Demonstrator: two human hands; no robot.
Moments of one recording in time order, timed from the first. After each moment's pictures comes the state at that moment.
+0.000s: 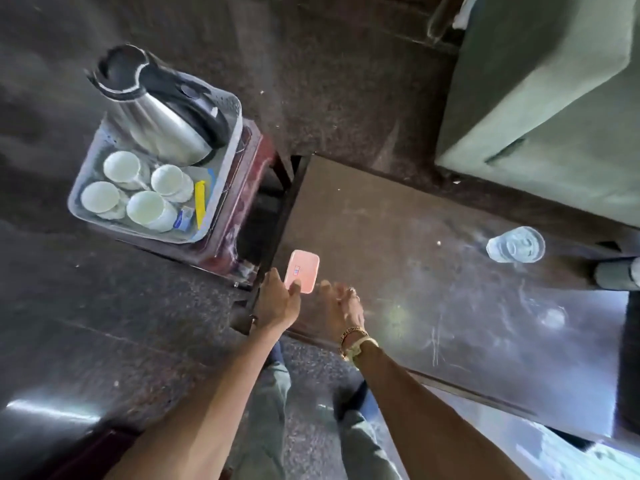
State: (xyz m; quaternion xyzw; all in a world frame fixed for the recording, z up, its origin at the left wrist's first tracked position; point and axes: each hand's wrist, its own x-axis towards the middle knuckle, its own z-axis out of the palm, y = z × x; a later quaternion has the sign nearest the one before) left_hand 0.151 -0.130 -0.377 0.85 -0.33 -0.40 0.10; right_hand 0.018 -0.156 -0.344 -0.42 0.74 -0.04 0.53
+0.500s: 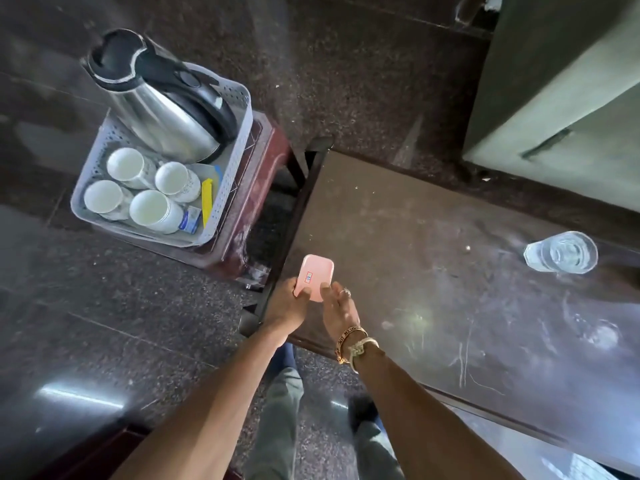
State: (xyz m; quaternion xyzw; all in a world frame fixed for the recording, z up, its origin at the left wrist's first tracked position) left_hand 0.161 -0.138 -0.408 0.82 -0.31 -0.46 0.12; right_hand 0.049 -0.163 -0.388 -0.42 0.68 -0.05 0.60
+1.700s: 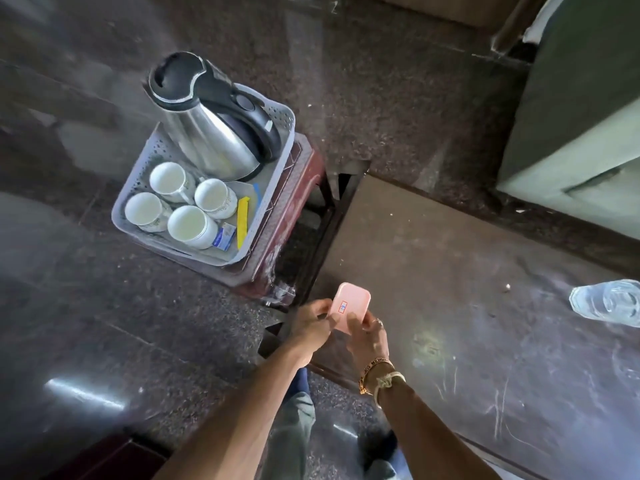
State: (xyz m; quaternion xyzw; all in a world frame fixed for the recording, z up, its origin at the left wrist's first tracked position) left_hand 0.176 -0.143 -0.416 0.74 -0.15 -0.60 0.26; right_hand 0.063 -0.162 -0.415 -0.36 0.72 -0.10 0.59
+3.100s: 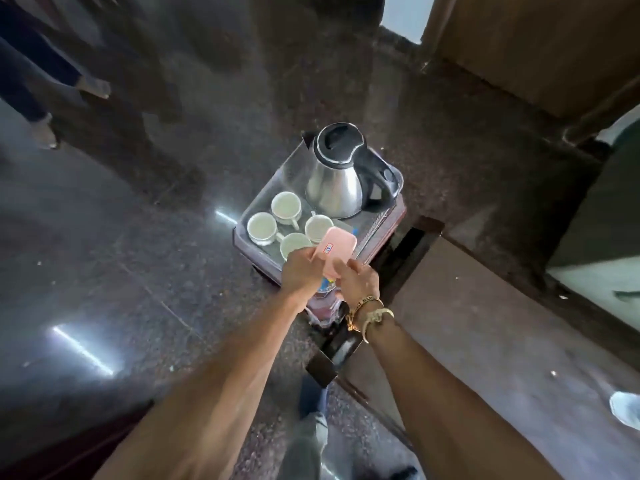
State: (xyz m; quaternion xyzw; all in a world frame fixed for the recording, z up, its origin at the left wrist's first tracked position) left_hand 0.375 -0.188 -0.303 0.86 -0.20 -0.35 0.30; right_hand 0.281 -0.234 -0.308 -0.45 0.63 -0.08 0.63
